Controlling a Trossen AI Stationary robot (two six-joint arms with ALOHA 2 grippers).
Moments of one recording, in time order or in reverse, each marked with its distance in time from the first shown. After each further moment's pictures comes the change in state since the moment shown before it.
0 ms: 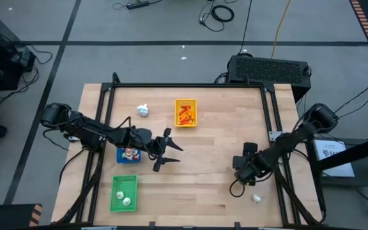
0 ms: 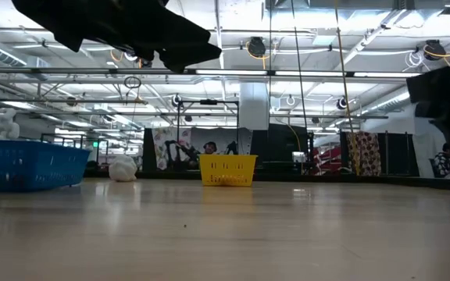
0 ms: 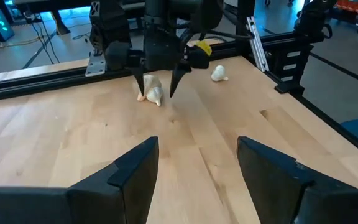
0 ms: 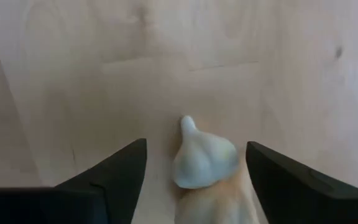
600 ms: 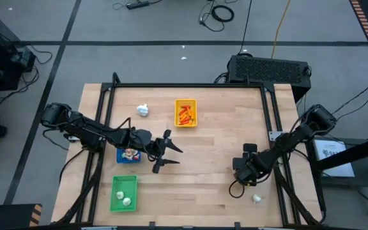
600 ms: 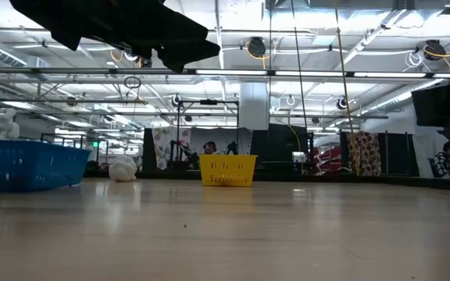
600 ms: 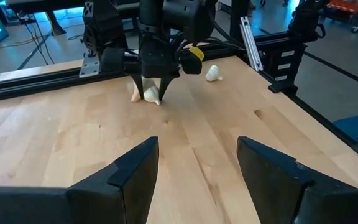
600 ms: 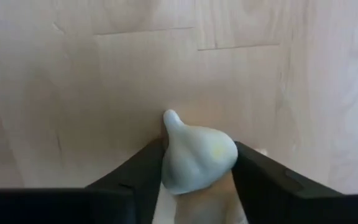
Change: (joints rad) left arm -0.016 0.000 0.000 -0.001 -0.001 -0.002; right arm -0.005 0.048 -0.019 0.005 -0.020 -0.042
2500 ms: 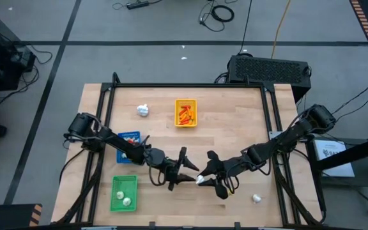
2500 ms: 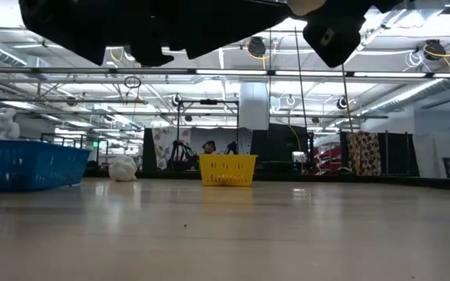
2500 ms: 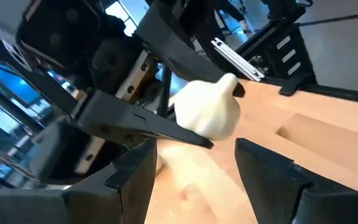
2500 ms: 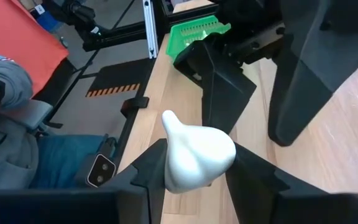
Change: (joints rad) left arm -0.146 0.410 0.192 0.399 -0.086 0.520; right arm -0.130 -0.010 0.124 1.074 -0.048 -0.260
